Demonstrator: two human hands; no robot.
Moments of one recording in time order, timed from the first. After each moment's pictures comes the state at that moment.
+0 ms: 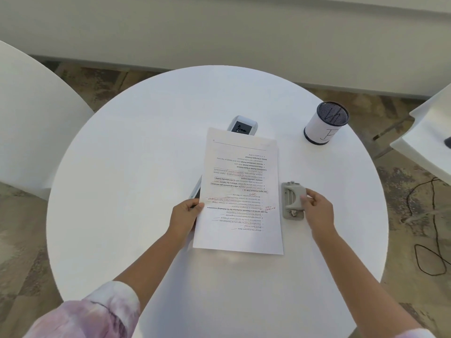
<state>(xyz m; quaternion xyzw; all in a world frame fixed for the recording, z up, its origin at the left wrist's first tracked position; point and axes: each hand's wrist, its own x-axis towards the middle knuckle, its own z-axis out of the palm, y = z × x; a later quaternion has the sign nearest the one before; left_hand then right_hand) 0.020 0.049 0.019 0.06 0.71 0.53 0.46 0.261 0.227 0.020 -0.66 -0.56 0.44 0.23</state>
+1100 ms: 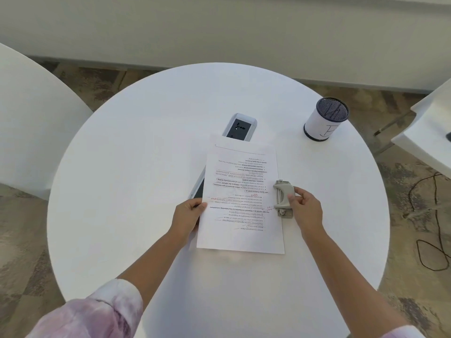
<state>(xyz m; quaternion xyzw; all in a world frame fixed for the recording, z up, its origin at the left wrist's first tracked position) 0.025 0.053 0.020 0.06 0.69 0.53 0.49 0.243 0.211 0.018 -0.64 -0.58 0.45 0.23</state>
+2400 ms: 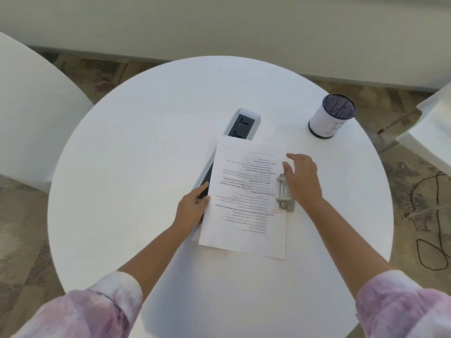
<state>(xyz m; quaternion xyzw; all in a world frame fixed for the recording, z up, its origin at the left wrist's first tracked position) 0.019 0.058 0.020 0.19 0.75 0.45 0.44 0.206 0.254 0.044 -0.53 -0.80 0.25 0.12</state>
